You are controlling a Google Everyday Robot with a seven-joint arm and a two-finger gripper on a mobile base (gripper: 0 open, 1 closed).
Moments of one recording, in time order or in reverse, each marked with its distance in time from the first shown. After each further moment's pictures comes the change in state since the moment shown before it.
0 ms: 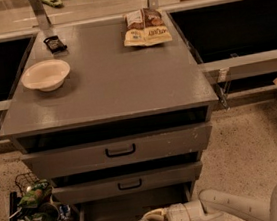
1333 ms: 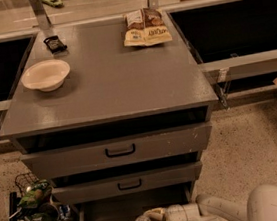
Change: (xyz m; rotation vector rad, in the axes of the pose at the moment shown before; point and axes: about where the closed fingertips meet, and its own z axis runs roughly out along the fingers) arm 0.051 -0.027 -0.004 0.036 -0.122 0.088
